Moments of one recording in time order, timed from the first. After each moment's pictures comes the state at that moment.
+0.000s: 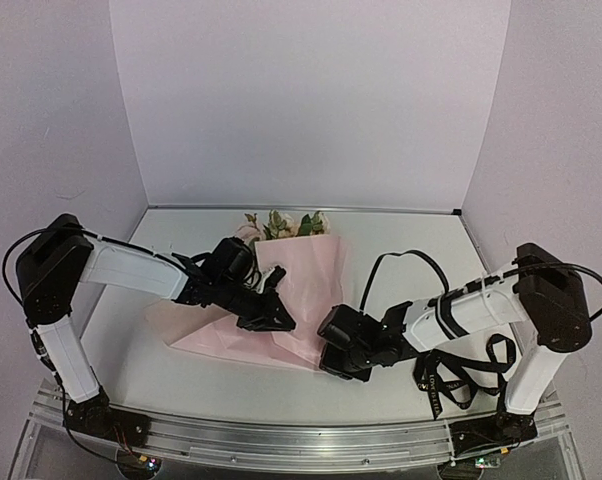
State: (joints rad) left arm -0.83 1.77 0.99 -0.03 0.60 -0.75; right arm 1.14 1.79 0.93 -0.25 0.16 1.35
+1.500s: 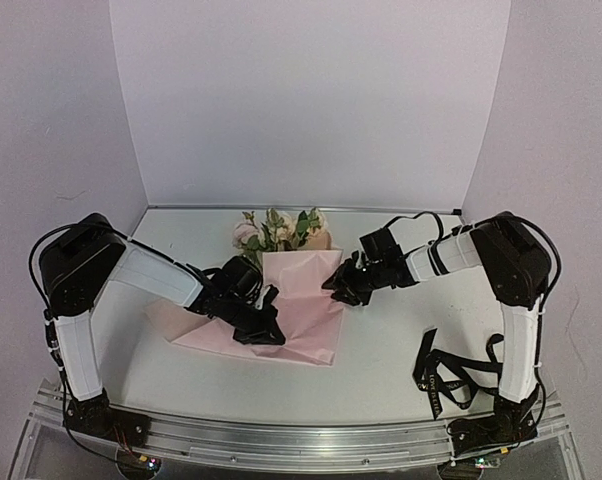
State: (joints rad) left arm -0.82 1.91 0.98 -0.05 0.47 -0.77; right arm 0.58 2.09 1.22 0.06 -0.40 1.06
